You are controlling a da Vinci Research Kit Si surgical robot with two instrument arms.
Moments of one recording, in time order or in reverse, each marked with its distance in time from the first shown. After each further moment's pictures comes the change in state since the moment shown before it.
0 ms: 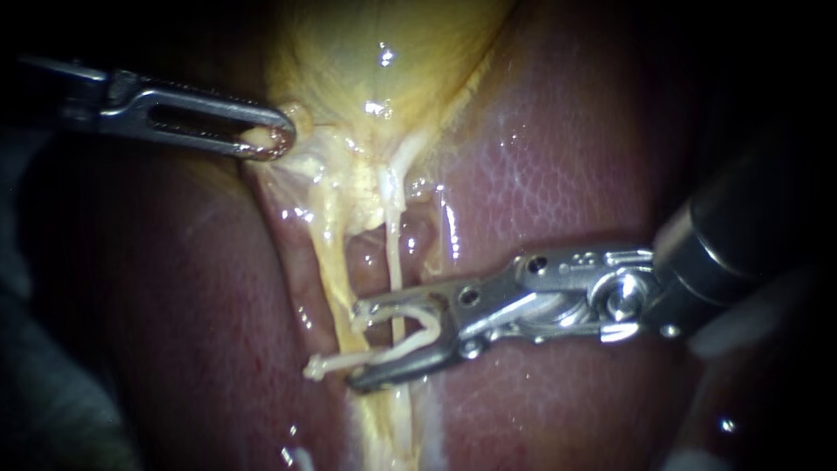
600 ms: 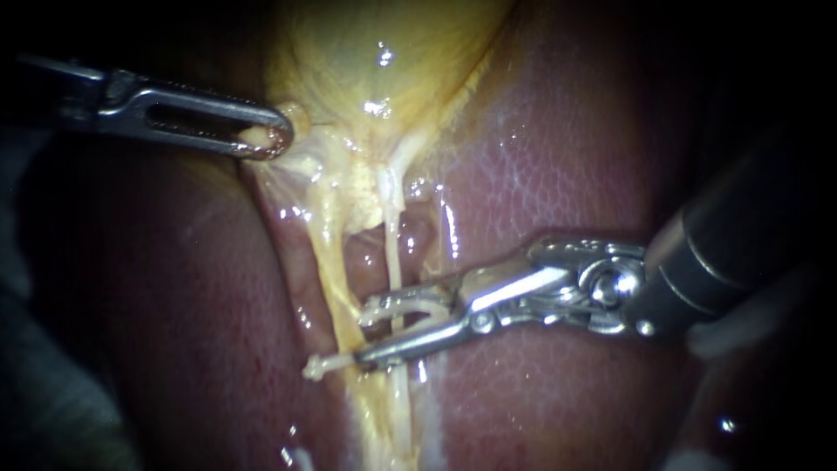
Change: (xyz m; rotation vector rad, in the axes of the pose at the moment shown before) right arm -0.004 0.004 0.000 0.064 0.025 0.189; left arm 0.000 0.000 0.000 -0.001 0.000 0.000
